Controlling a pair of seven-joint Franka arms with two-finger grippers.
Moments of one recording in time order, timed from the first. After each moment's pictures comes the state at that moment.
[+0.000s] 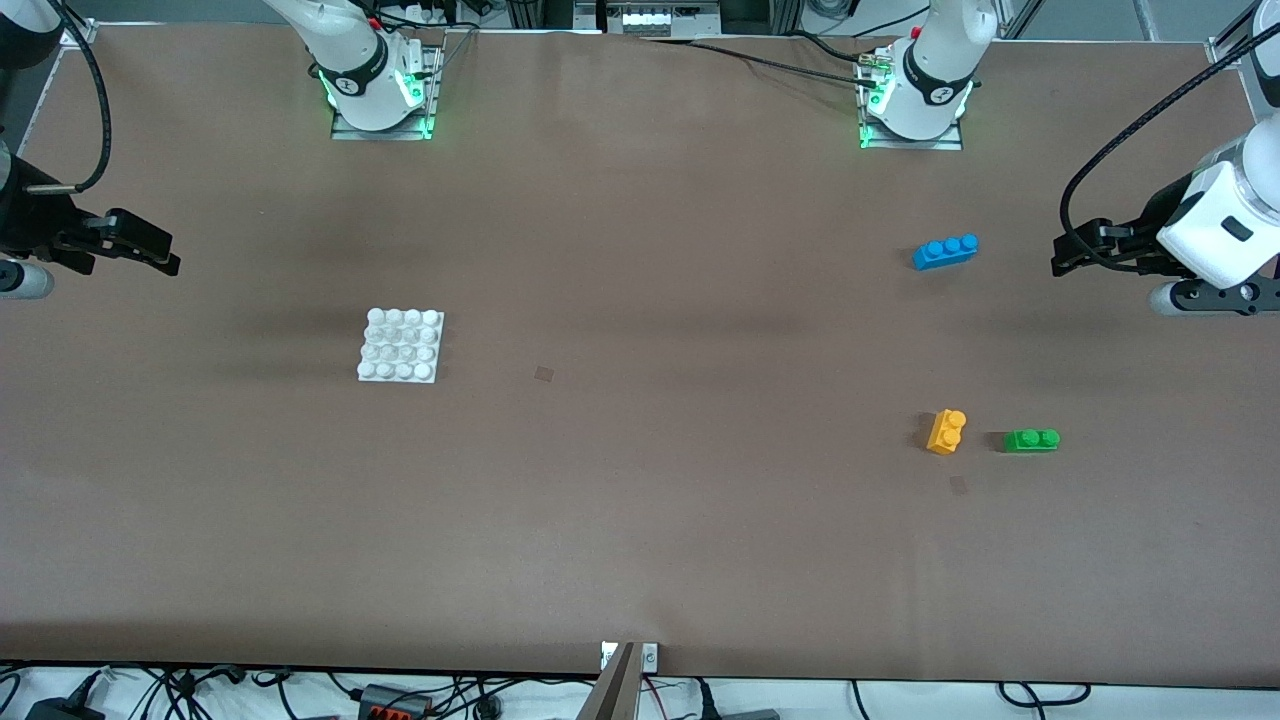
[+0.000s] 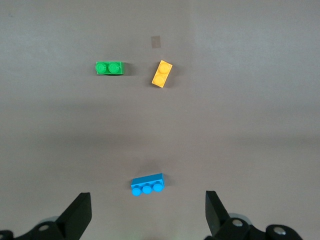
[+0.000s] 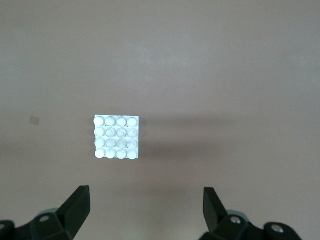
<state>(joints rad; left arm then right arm) 0.03 0.09 -0.07 -1.56 0.00 1.51 -0.07 -0.04 0.06 0.02 -1.59 0.00 1.61 -0.01</state>
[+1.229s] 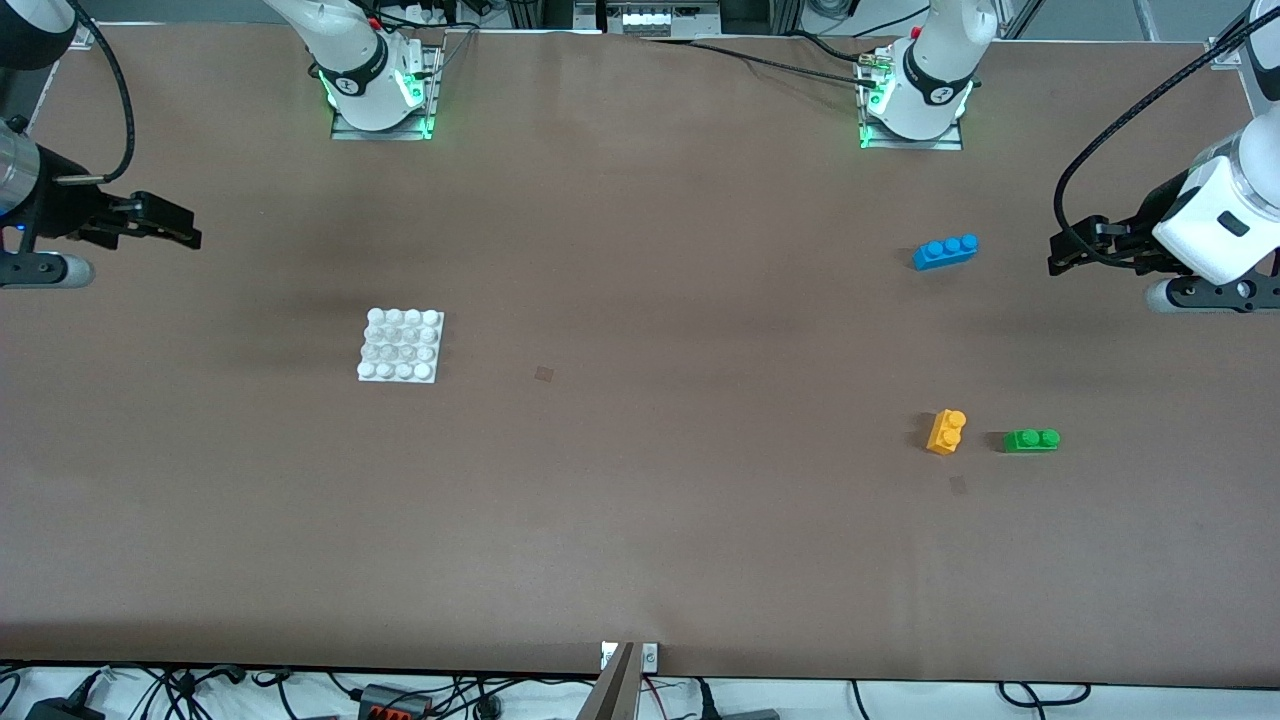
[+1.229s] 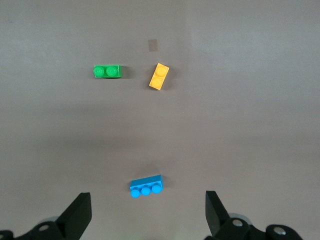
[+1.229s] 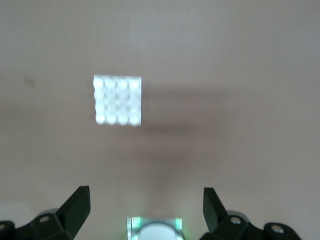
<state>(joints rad) 0.02 0.09 -0.07 -1.55 0.00 1.51 -0.07 -0.02 0.07 0.03 -1.59 0.00 1.42 -0.01</state>
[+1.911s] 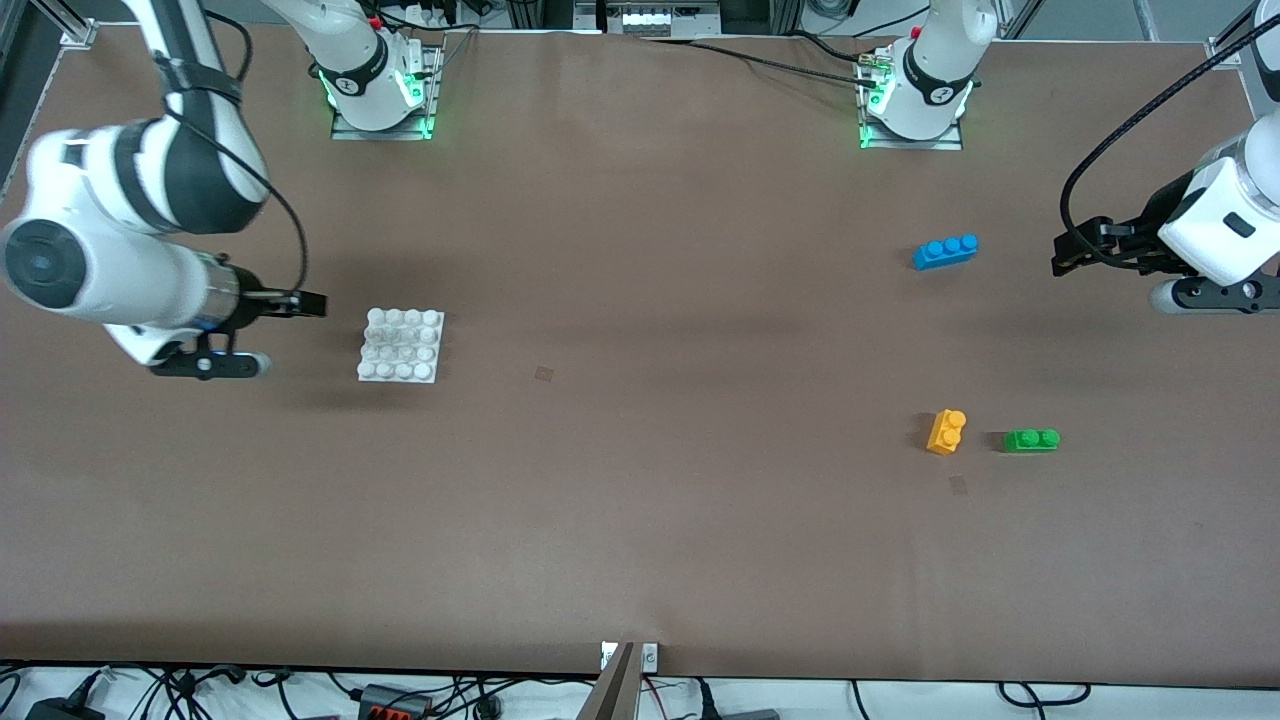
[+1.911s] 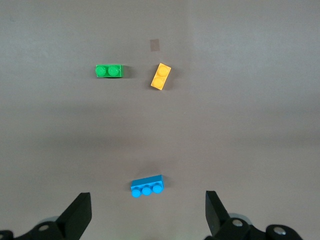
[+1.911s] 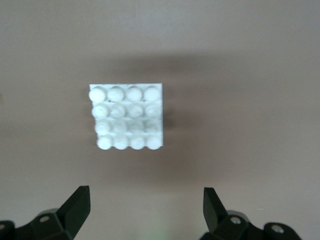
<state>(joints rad) 0.03 0.09 -0.07 -1.55 0.00 1.51 -0.07 0.07 0.24 0.03 -1.83 0.06 1.79 0.16</state>
